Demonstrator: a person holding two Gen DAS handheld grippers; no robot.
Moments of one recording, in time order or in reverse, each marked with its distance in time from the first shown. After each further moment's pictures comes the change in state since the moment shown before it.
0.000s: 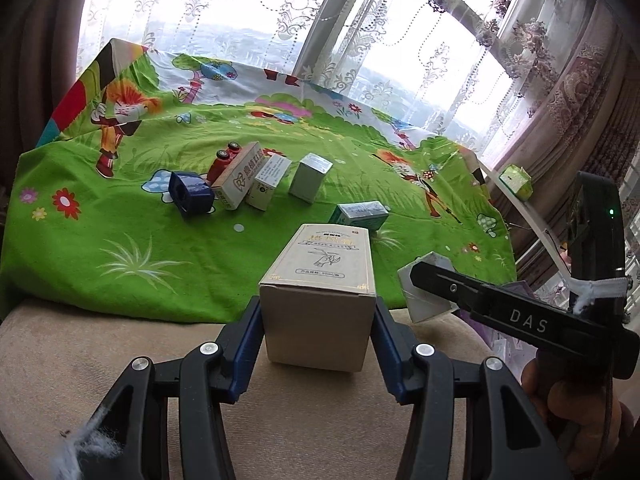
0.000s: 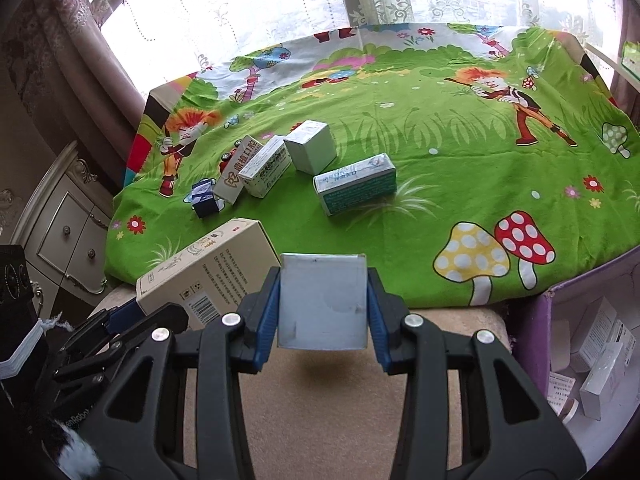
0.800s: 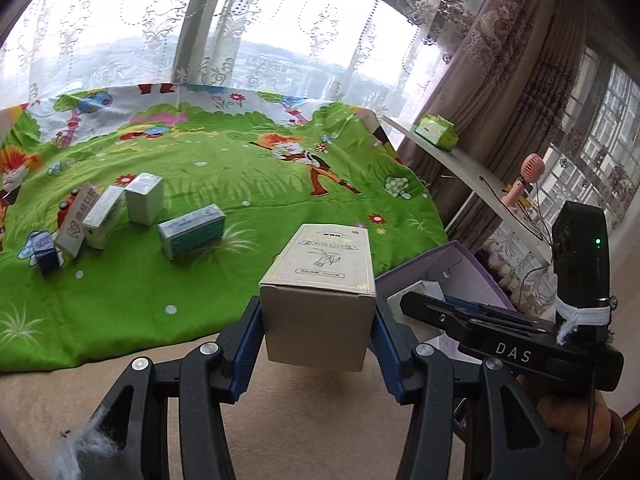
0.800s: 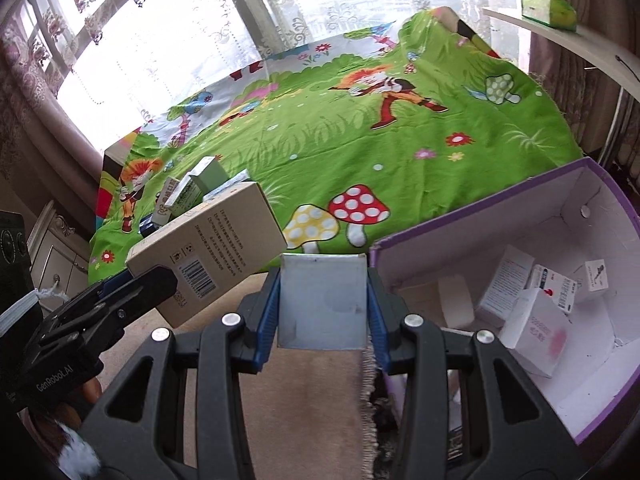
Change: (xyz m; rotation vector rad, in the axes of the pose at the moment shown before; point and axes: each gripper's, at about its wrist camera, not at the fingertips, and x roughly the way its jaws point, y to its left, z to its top) left arm 0.029 -0.136 0.004 0.246 0.066 -0.188; right arm -0.084 -0.118 -0.034 0.201 -0.072 -0.102
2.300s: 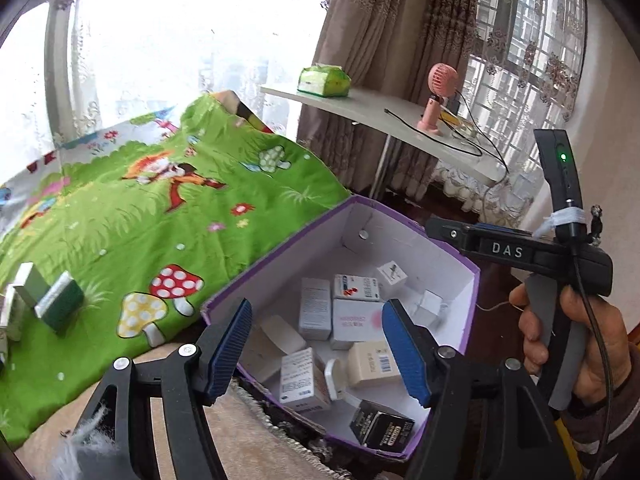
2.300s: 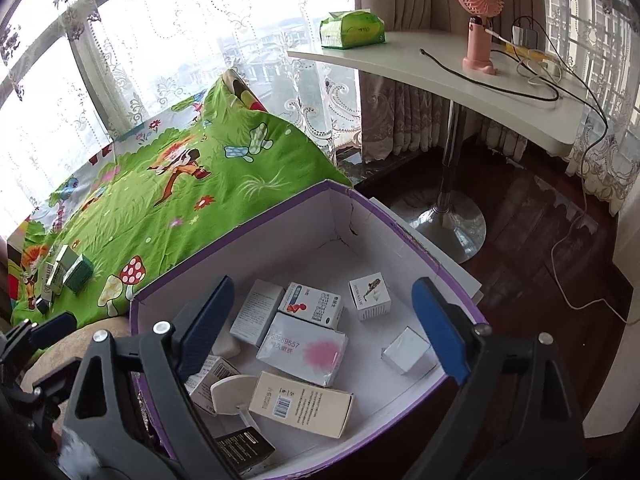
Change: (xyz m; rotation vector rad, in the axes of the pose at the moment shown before) left arm 0.040 -0.148 -0.004 0.336 0.061 -0.082; right arm -0.101 -0.171 -0.001 0.196 -0.170 -0.399
